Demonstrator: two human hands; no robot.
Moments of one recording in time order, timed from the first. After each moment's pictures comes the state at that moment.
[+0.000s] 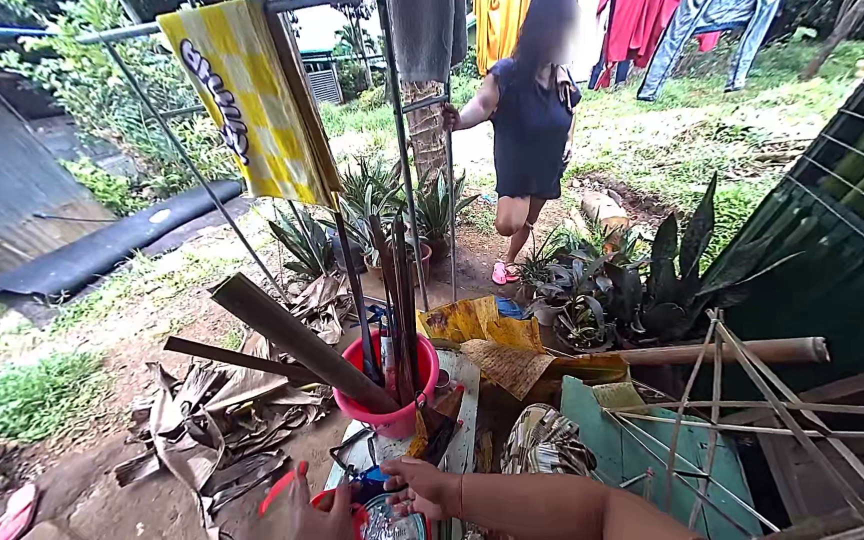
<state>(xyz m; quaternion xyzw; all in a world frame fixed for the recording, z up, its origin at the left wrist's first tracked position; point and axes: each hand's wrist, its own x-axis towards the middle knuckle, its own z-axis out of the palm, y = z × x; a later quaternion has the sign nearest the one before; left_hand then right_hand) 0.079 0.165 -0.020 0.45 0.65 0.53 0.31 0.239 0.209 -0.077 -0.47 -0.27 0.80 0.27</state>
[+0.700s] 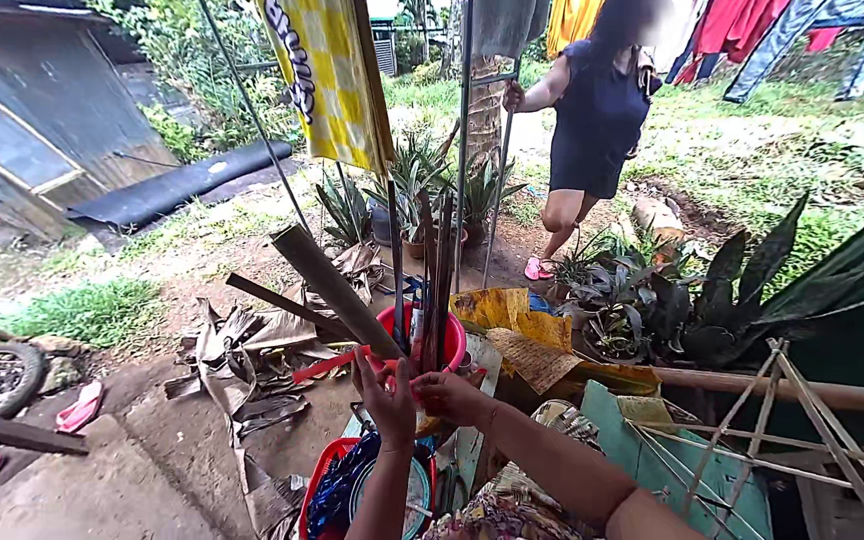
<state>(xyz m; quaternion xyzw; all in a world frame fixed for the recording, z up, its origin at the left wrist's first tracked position) 0.149 0.248 -0.004 0.48 0.53 0.68 0.17 0.275 0.264 -0.004 -0.41 -0.39 0.76 0.34</state>
